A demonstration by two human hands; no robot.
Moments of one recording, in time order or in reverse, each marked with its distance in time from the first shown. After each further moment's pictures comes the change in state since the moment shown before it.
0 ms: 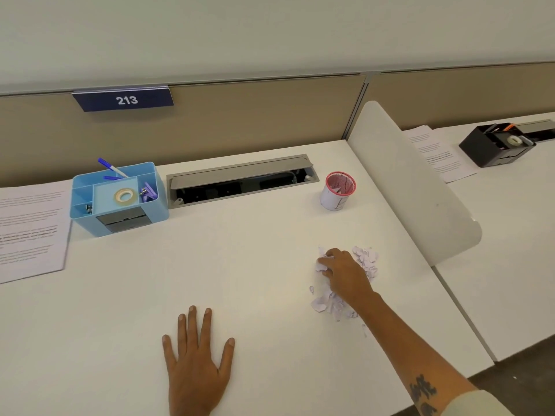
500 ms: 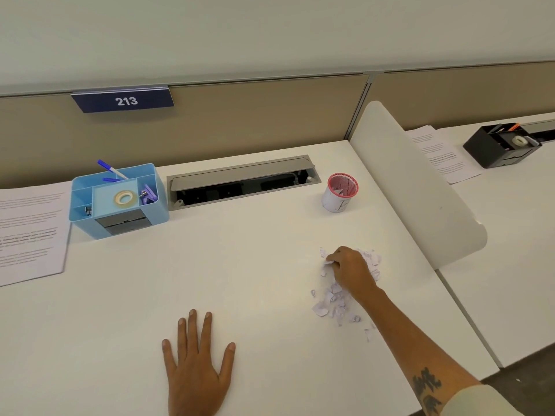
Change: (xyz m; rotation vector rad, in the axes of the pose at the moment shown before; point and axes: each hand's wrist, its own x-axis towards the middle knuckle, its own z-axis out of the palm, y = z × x) left_hand 0.002 0.000 0.001 -0.008 -0.021 -0.012; right_hand 0.024 0.008 -0.008 0.194 0.071 0.090
